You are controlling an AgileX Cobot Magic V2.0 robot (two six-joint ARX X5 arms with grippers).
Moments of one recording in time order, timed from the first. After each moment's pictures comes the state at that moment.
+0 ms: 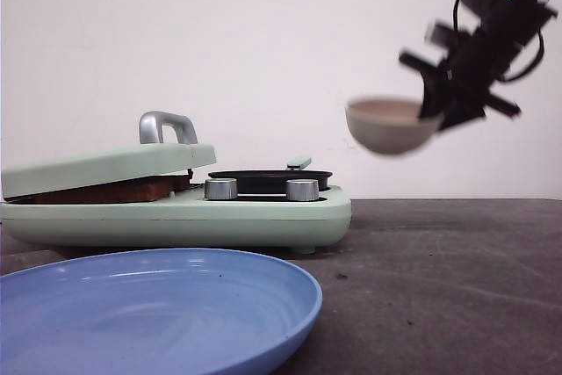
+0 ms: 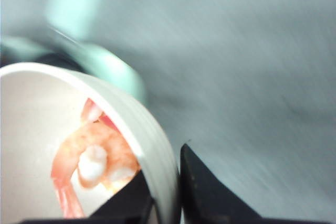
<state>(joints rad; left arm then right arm) -0.23 0.41 0.49 -0.33 -0.08 -0.15 0.11 1.84 1.50 -0.40 -0.44 0.23</state>
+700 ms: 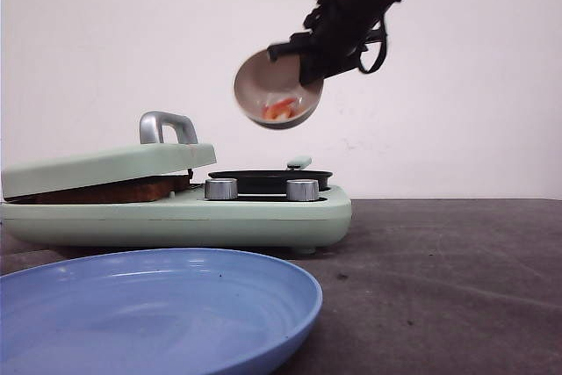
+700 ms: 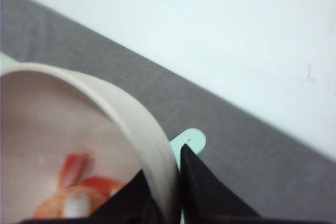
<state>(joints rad) -0.23 0.41 0.49 -0.34 -0.08 -0.15 0.49 1.90 1.50 0.11 0.11 -0.21</state>
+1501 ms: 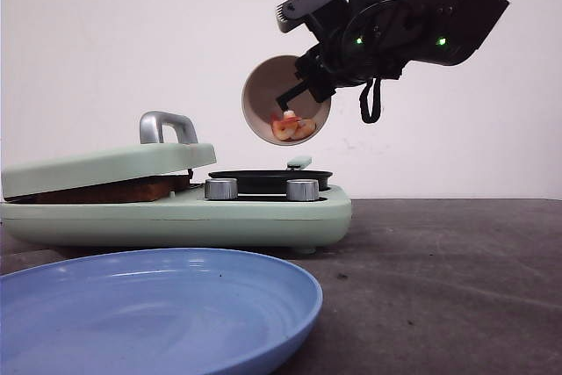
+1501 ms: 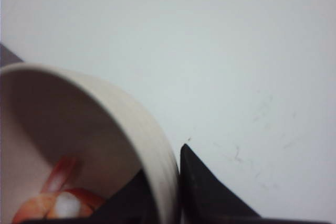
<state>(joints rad) -0.23 0.41 0.49 -0.33 -0.08 -0.15 0.51 1.96 1.19 0.87 0.16 -0.60</state>
